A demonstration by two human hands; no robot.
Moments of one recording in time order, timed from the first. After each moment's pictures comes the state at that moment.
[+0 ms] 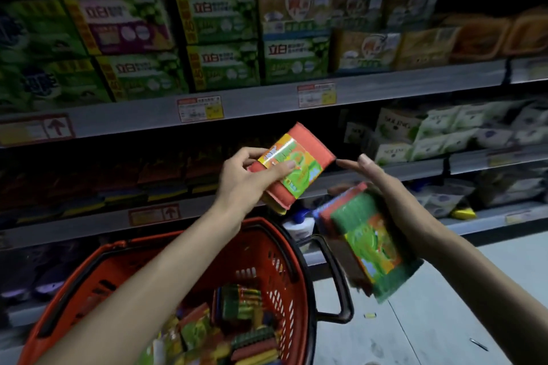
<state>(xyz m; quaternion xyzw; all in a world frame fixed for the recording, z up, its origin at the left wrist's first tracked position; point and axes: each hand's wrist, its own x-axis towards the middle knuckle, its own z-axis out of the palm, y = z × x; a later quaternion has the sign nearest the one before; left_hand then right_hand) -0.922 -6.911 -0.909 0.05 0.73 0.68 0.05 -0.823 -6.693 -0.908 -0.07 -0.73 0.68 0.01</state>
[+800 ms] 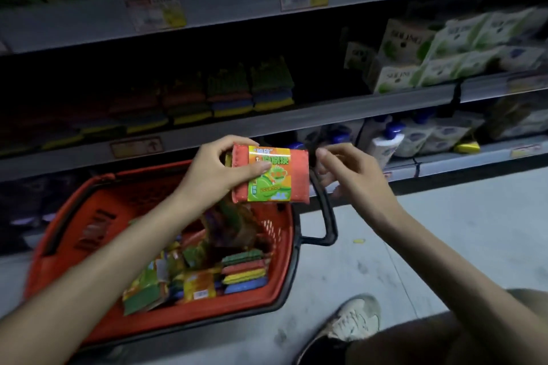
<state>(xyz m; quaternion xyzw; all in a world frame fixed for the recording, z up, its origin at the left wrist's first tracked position) -0.877 -6.947 -0.972 0.12 0.82 0.55 0.11 -0.797 -6.714 -0.992 -0.12 -0.77 0.63 0.05</state>
